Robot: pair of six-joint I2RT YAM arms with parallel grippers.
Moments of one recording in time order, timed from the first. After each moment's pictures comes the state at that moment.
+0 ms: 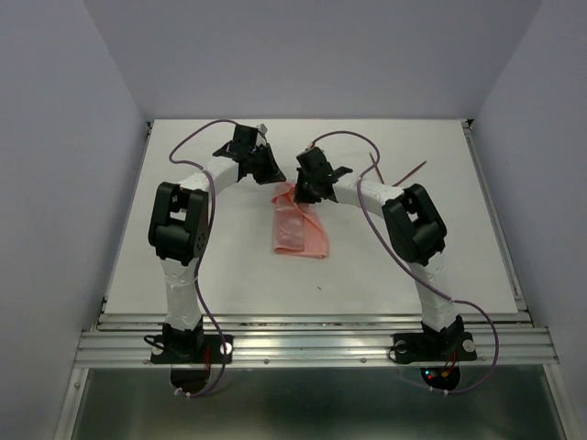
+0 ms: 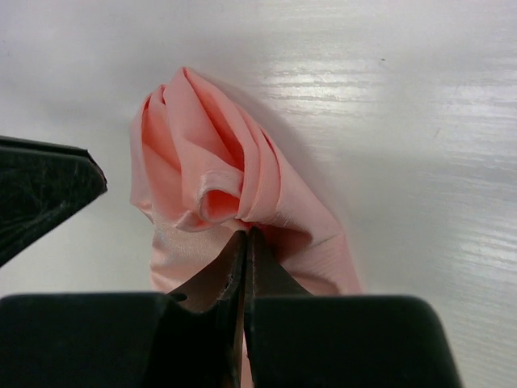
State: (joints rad) left arm -0.30 2.05 1.55 -0.30 0.38 -0.61; right arm 0.63 2.21 1.68 -0.30 0.07 0.68
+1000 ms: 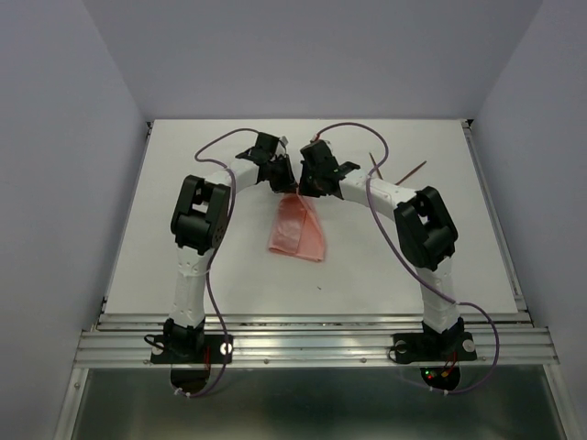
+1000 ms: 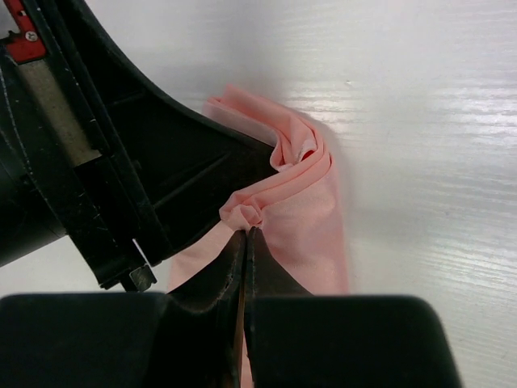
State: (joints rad) left arm -0.38 2.25 1.68 -0.33 0.39 -0.58; right arm 0.63 2.11 1.65 -0.34 0.12 0.65
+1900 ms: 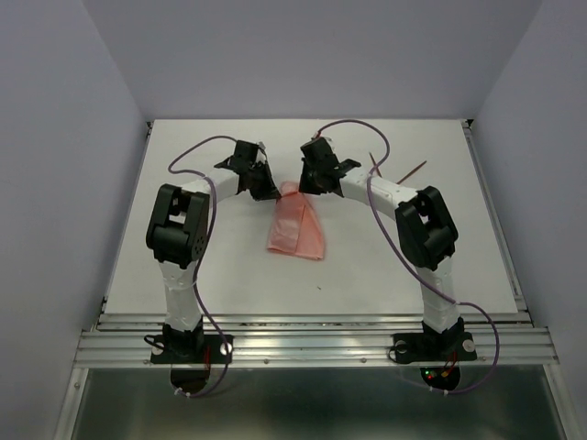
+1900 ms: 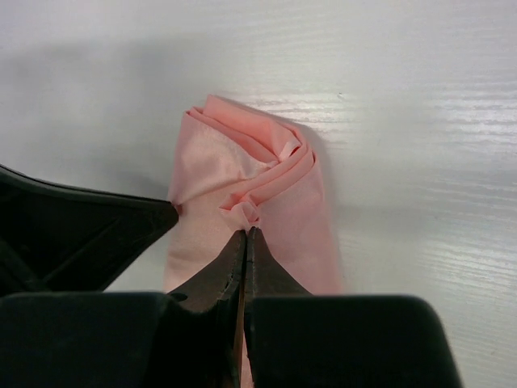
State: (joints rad) left arm -0.32 2.02 1.40 -0.27 0.32 -0.60; right arm 0.62 2.11 1.67 -0.37 0.15 0.65
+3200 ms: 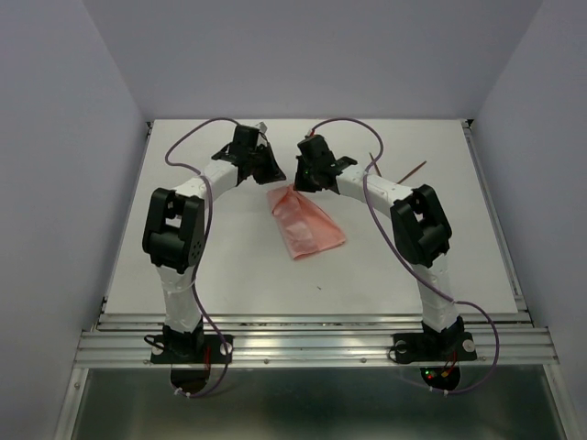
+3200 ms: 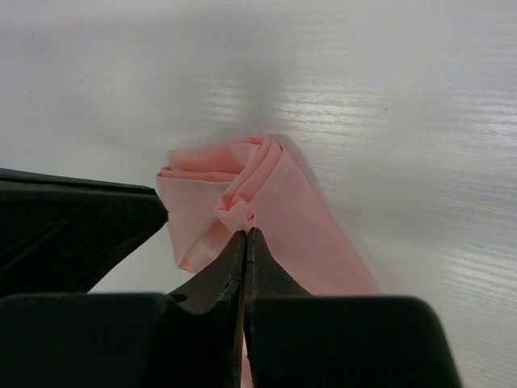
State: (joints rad) left arm -0.33 1.96 1.47 -0.26 0.31 -0.62; right arm 0.62 2.17 1.75 -0.37 0.08 0.63
